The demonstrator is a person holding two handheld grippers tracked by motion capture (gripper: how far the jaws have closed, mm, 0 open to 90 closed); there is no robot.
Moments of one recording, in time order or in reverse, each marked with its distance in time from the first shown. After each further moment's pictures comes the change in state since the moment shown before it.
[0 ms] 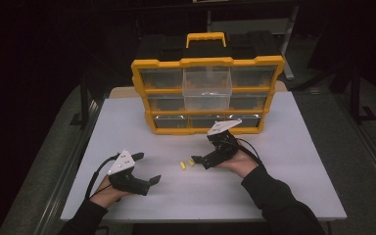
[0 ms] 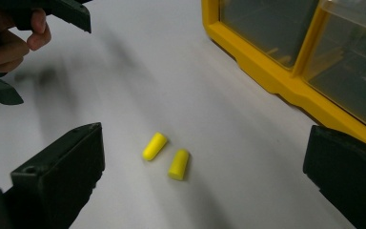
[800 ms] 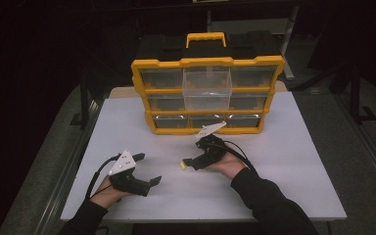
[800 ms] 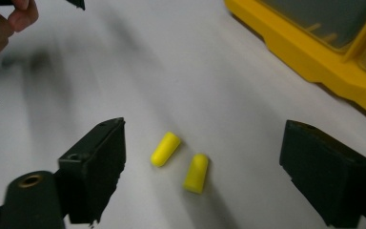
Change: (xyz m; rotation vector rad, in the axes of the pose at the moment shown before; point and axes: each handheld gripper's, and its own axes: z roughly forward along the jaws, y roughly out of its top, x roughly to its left) left arm -0.001 -0.001 0.001 0.010 -0.010 0.007; right arm 0.008 0.001 0.036 0.082 0.027 0.005
